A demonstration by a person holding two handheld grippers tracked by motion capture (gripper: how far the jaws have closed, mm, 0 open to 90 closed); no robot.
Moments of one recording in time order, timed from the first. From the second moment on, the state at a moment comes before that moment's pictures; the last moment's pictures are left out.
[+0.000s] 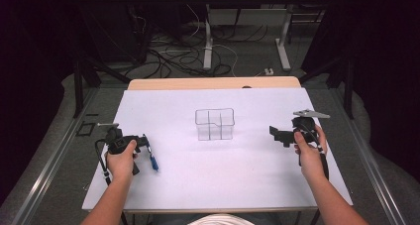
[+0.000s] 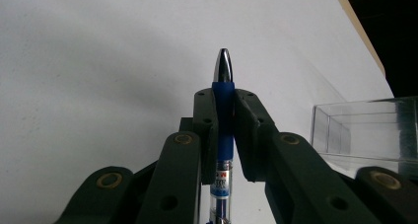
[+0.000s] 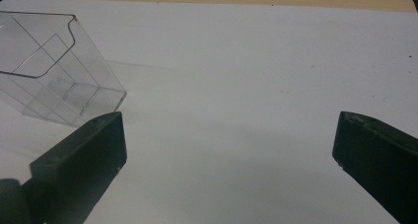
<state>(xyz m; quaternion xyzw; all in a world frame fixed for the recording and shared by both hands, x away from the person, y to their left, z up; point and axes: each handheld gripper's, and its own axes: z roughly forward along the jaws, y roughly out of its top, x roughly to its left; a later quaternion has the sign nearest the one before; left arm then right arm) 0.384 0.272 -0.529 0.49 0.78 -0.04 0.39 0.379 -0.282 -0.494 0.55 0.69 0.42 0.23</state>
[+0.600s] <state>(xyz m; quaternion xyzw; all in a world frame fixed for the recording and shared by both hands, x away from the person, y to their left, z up) 0.385 0.244 -0.499 0.58 0.70 0.08 0.41 0.378 -0.286 -0.494 0.55 0.69 0.42 0.23</state>
